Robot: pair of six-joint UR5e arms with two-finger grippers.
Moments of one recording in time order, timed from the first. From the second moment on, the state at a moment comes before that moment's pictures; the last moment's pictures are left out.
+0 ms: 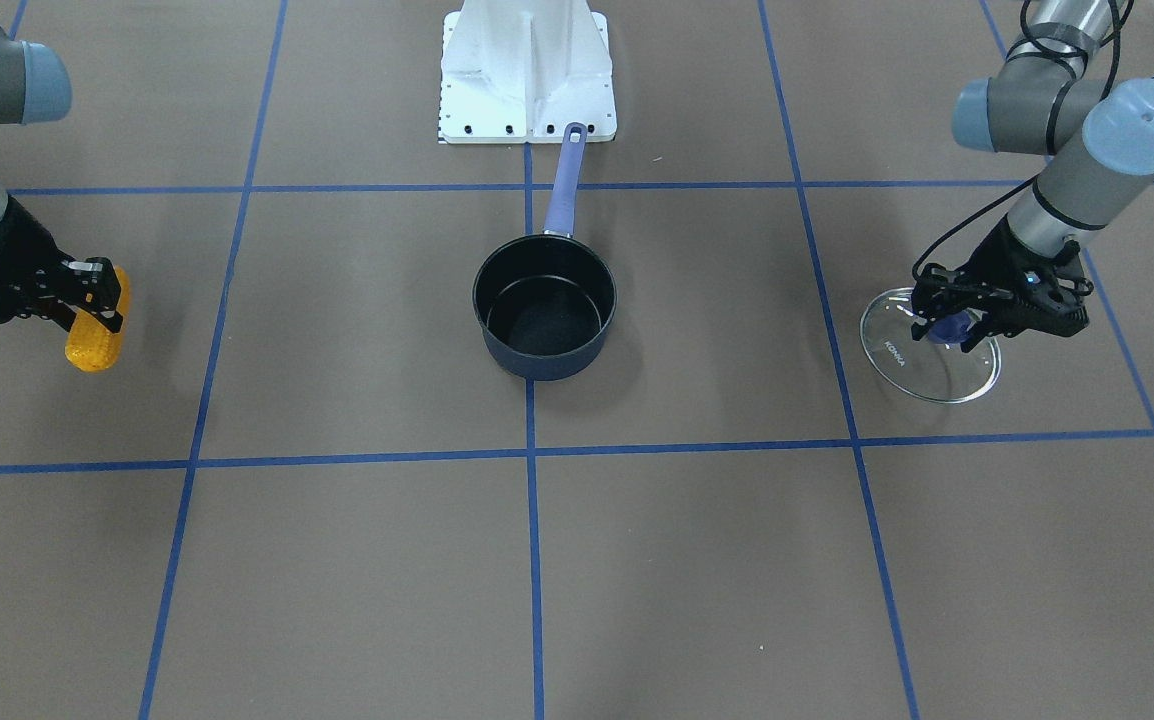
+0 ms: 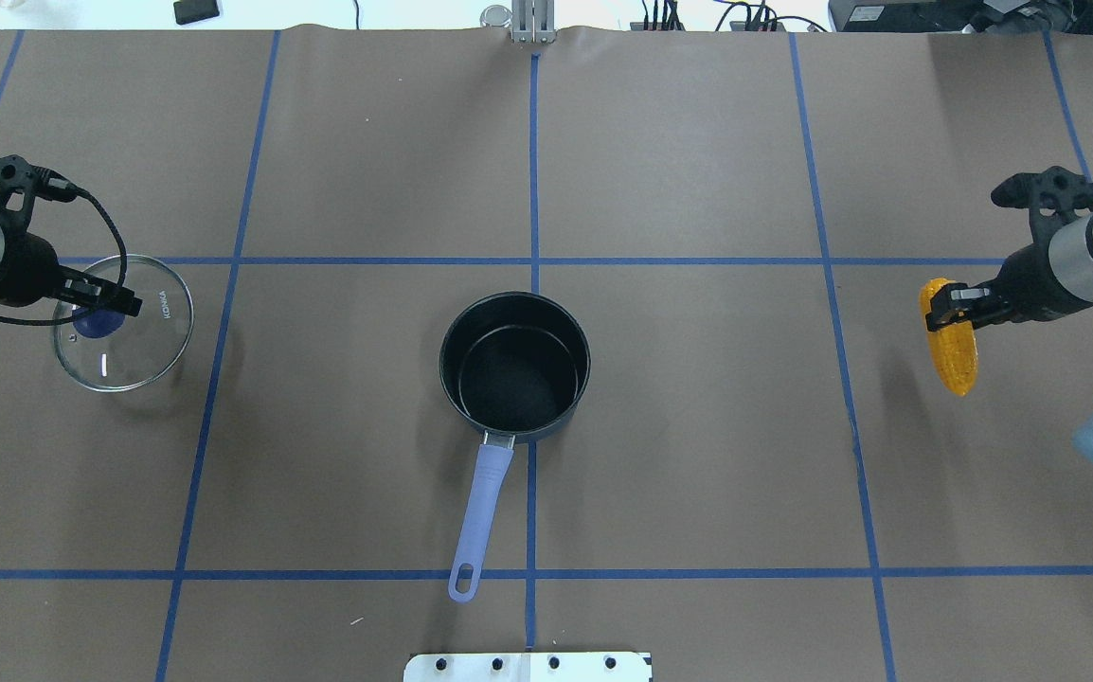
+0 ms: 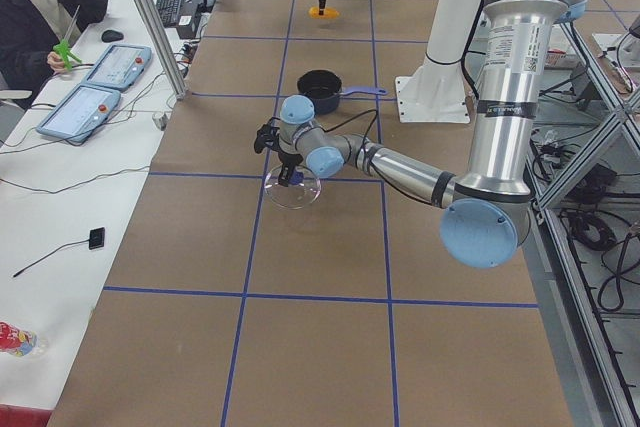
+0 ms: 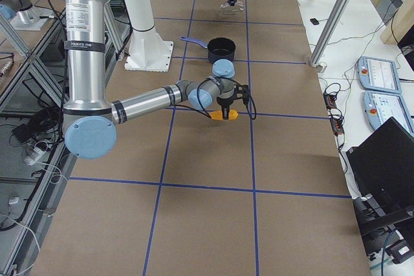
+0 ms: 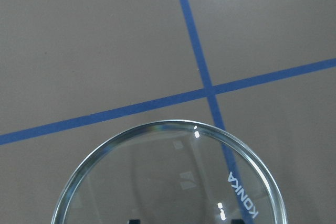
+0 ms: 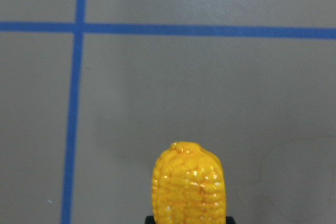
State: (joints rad) left arm -0.93 -1.63 -1.68 -2.20 -2.11 -0.67; right arm 0.95 -1.54 1.89 -1.26 2.15 0.86
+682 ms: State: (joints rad) left arm -0.95 -1.60 -1.63 -2.26 -2.12 -0.63; right arm 0.94 -1.23 2.03 -1.76 2.15 0.90
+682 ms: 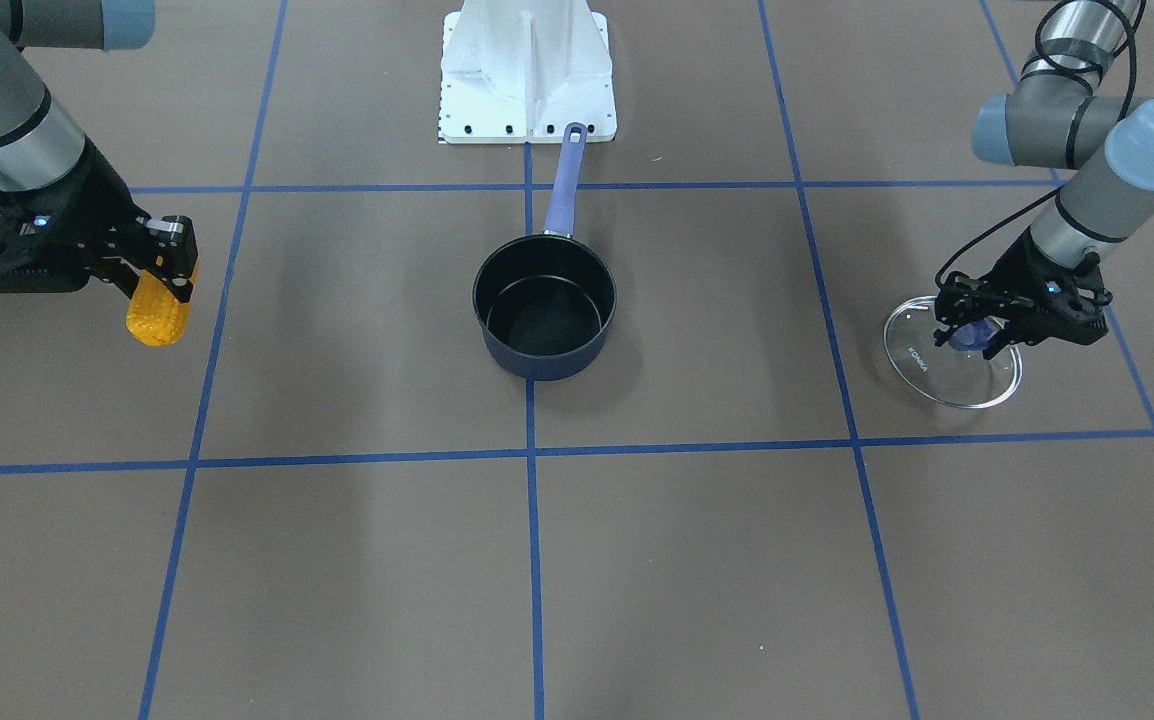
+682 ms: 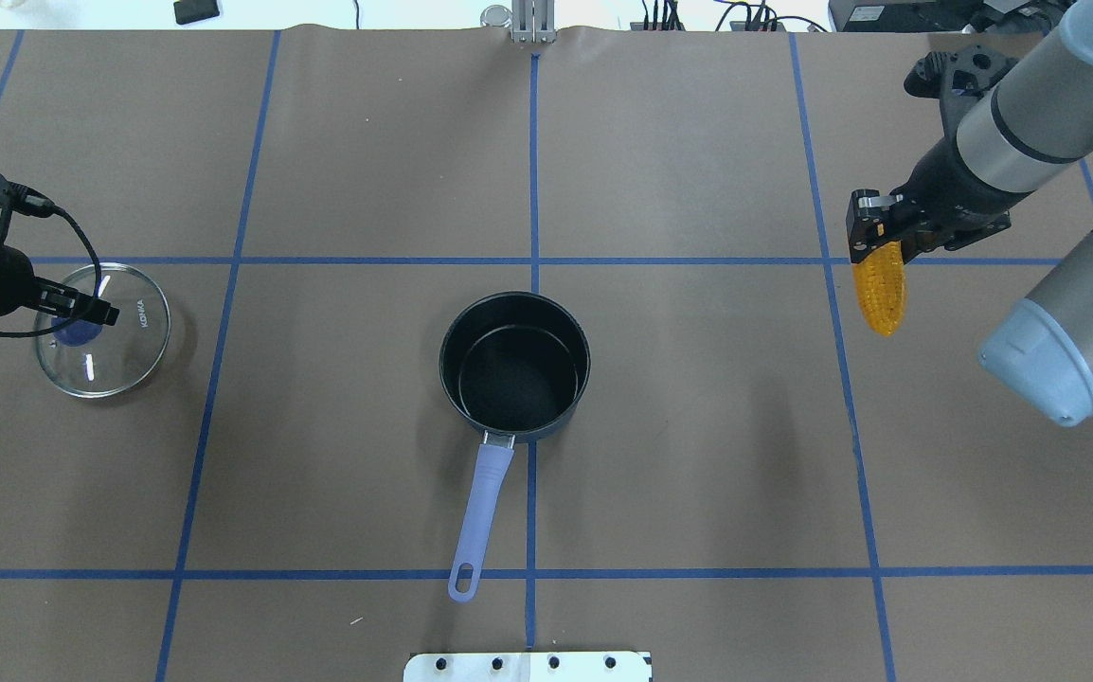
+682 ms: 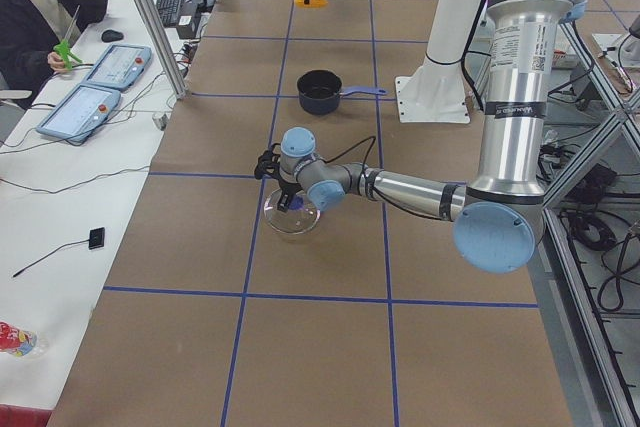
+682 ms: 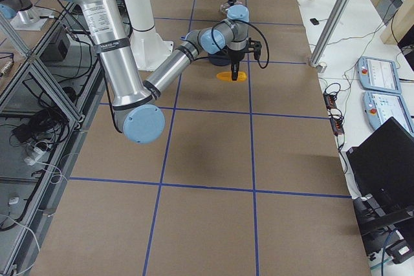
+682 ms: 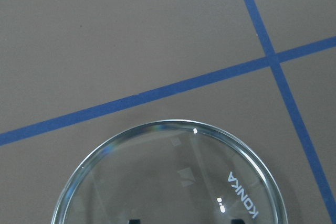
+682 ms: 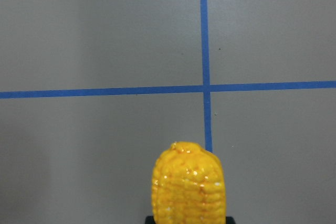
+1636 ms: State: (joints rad) left arm -1.04 -1.72 -1.73 -2.11 -2.27 -0.76; right arm 0.64 -0.95 1.93 -1.77 2.00 1.35
